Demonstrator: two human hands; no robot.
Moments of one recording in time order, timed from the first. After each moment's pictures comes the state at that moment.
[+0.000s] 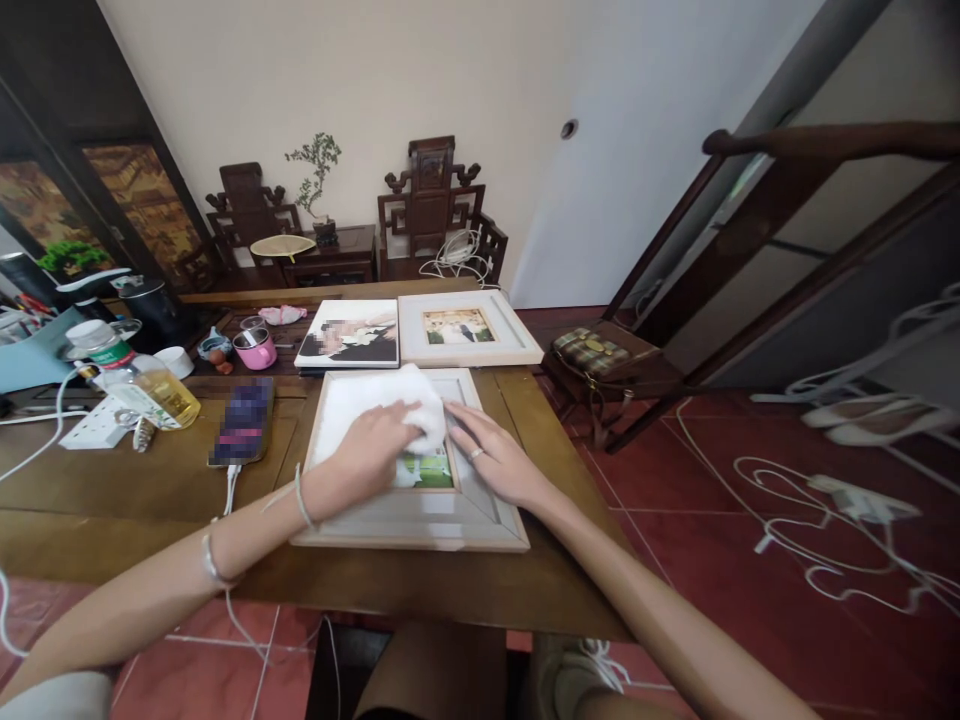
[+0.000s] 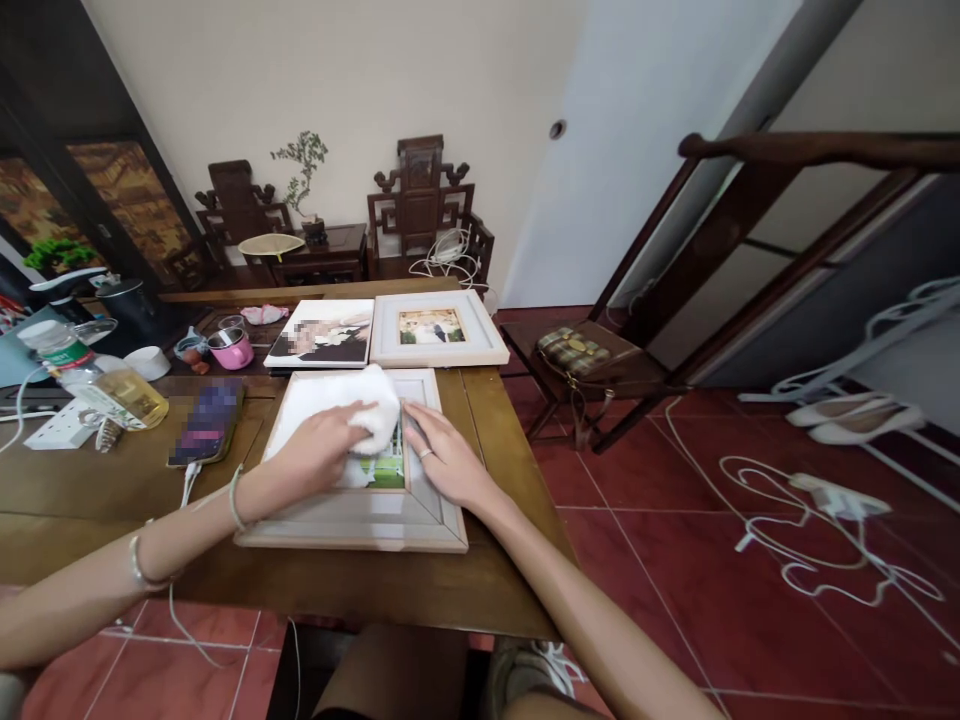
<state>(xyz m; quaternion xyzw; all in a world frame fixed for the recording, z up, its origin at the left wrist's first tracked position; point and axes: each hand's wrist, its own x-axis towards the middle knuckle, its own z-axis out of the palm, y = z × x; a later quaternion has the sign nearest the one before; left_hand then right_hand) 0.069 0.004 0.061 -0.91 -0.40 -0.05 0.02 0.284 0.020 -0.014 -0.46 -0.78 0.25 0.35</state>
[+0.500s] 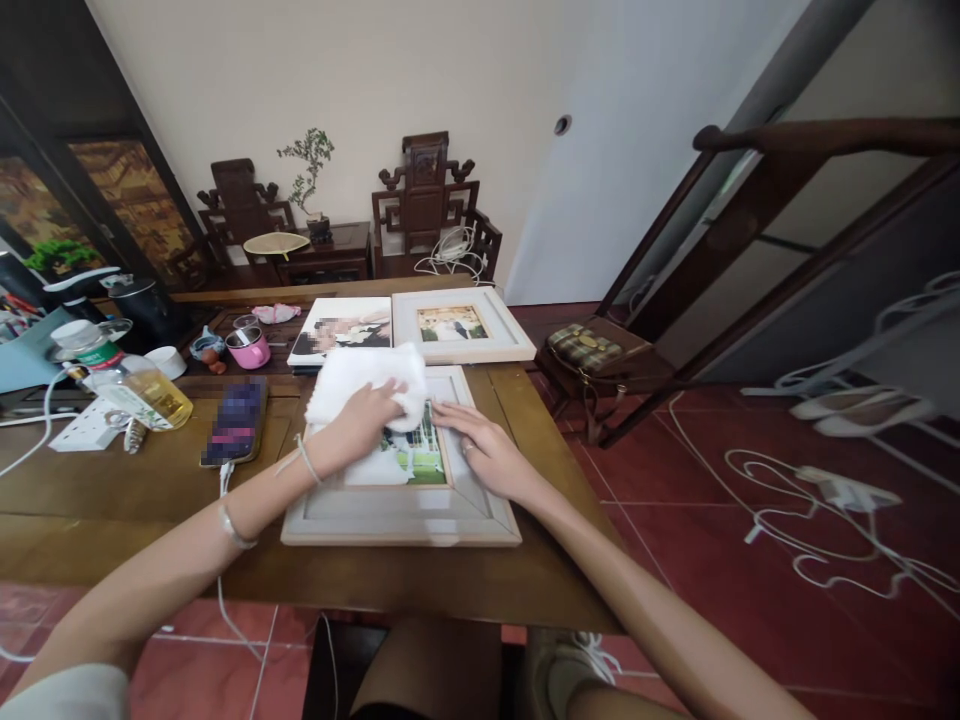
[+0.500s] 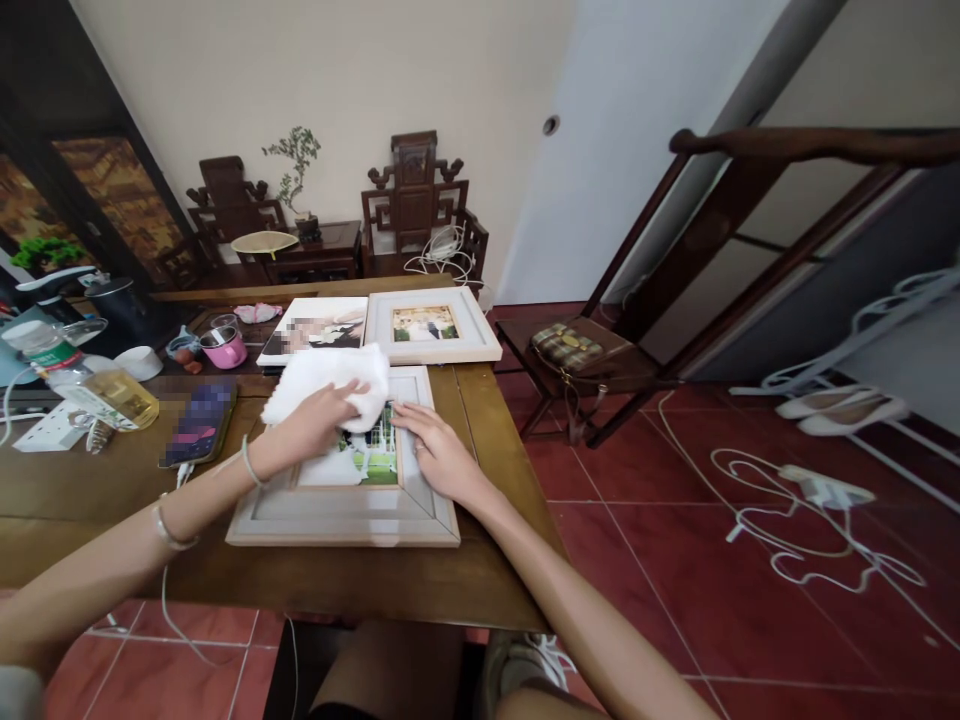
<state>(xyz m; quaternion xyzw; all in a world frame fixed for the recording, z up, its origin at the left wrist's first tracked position) 0.065 0.045 0.054 -0.91 -0.41 0.02 0.02 0.290 0.025 -0.021 -0.38 -0.81 0.24 0.39</state>
